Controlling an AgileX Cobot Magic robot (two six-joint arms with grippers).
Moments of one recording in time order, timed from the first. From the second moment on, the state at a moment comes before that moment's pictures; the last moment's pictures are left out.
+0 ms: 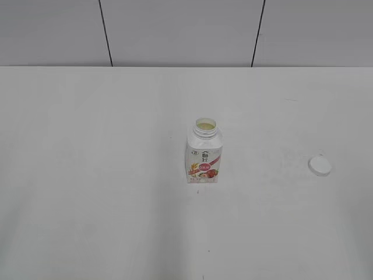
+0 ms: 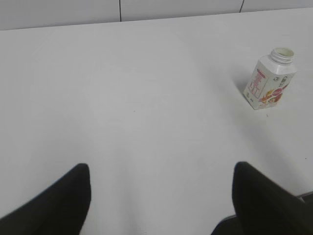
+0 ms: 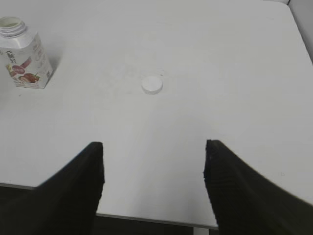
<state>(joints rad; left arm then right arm) -0.28 -0.01 -0.52 0.09 1.06 -0.11 0.07 -0.01 -0.51 0.09 1.10 -0.17</state>
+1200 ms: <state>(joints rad) 0.00 -0.01 -0.52 0.03 1.06 -0.11 0.07 -0.01 -0.51 0.08 1.10 -0.17</state>
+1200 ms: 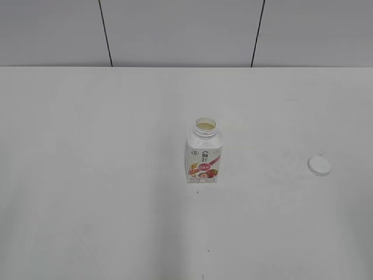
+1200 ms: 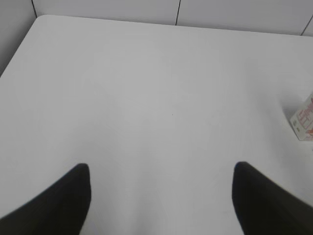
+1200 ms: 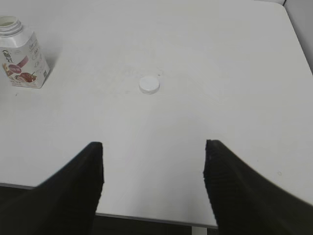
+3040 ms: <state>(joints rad) 0.00 -0.01 -0.52 0.00 1.06 0.01 0.07 -0.01 -0.51 0.08 1.10 -0.17</state>
